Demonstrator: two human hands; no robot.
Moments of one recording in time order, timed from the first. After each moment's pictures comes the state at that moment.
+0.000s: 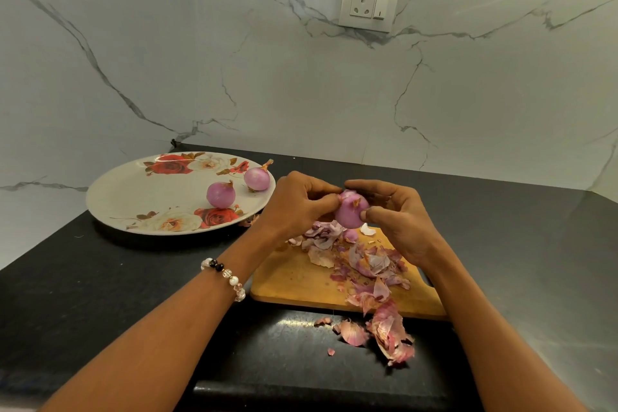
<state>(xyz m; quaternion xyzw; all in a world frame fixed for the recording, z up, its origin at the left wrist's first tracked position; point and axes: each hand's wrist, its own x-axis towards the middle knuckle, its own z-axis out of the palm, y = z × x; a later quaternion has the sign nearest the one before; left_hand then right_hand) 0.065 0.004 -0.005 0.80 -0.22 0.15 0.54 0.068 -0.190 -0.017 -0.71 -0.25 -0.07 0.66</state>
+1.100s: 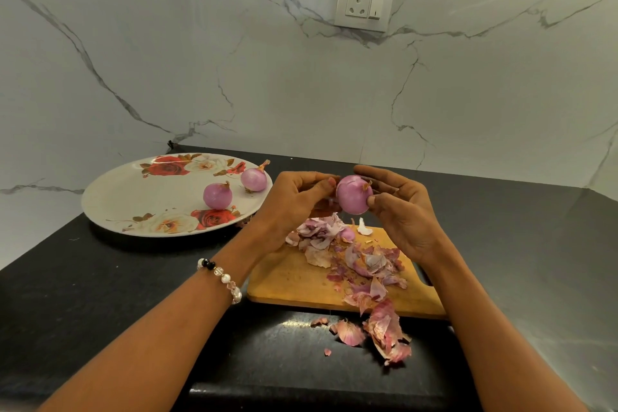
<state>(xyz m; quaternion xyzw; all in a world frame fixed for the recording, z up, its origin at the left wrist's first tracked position) 0.061 0.002 0.000 0.71 -0.18 0.07 0.67 0.064 -0.191 -0.007 -0.61 -0.25 -0.07 0.75</state>
